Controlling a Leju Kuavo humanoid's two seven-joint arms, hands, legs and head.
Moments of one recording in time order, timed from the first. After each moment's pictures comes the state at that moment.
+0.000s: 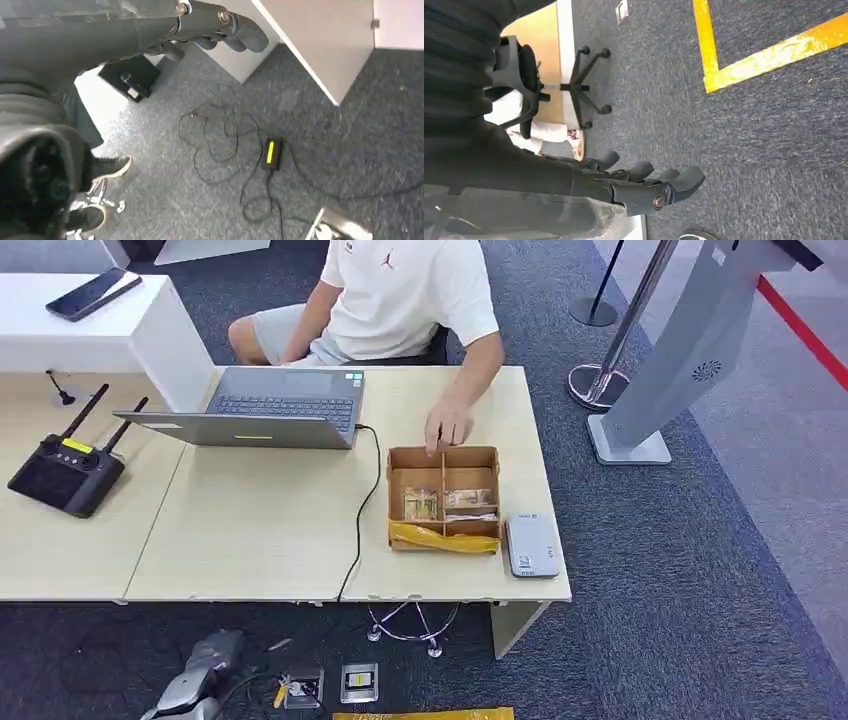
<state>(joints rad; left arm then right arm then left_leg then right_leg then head) -0.39 0.14 -0.54 -0.39 -0.87 0.16 -0.10 -0.14 -0.32 -0.54 -0.21 0.55 0.22 0.39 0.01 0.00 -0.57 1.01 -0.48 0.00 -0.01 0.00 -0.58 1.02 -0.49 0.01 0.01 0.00</state>
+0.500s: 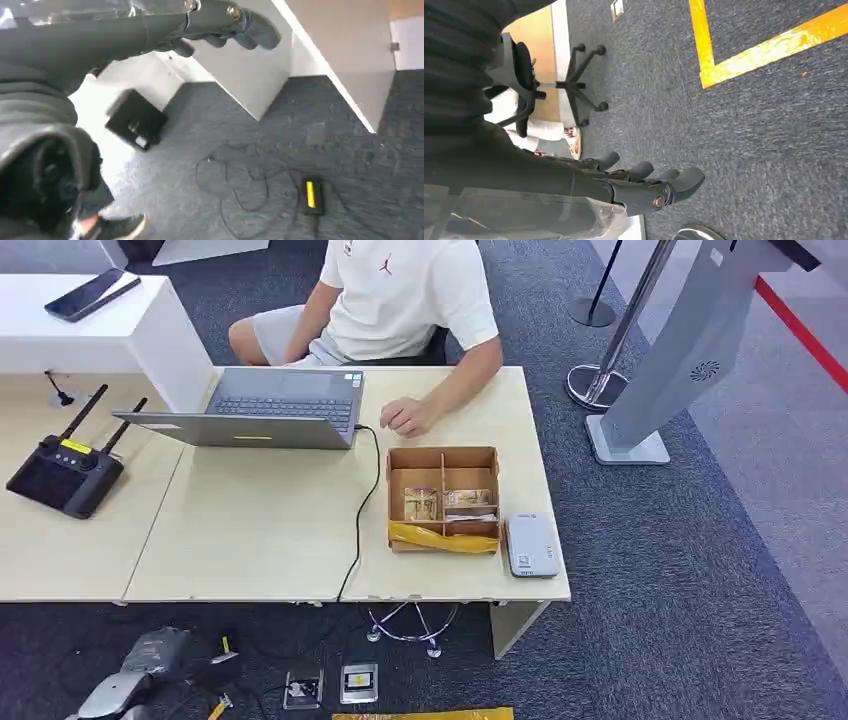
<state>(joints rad) -0.37 0.36 -0.52 -0.40 -0.93 0.20 -0.24 -0.14 -0.33 -0.55 -0.21 0.55 0.22 0.37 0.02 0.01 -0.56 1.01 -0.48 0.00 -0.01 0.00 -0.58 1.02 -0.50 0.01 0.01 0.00</state>
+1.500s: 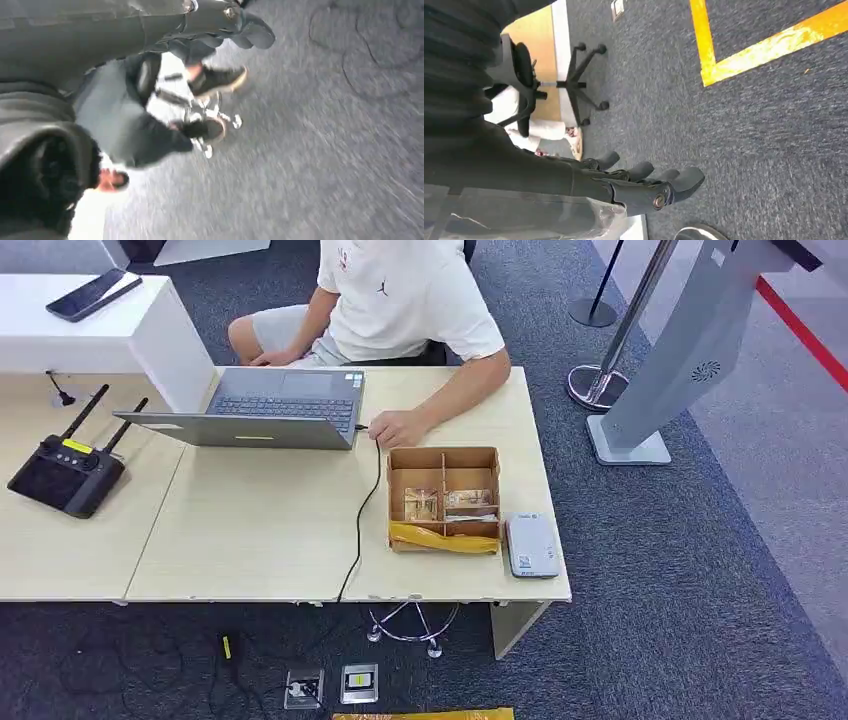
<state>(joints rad) -0.13 0.34 -0.30 -0.25 -0.70 0.14 -0.15 -0.14 -0.33 -0.57 -0.21 0.59 0.21 0.37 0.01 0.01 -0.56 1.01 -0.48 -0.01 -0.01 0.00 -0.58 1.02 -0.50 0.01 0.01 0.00</state>
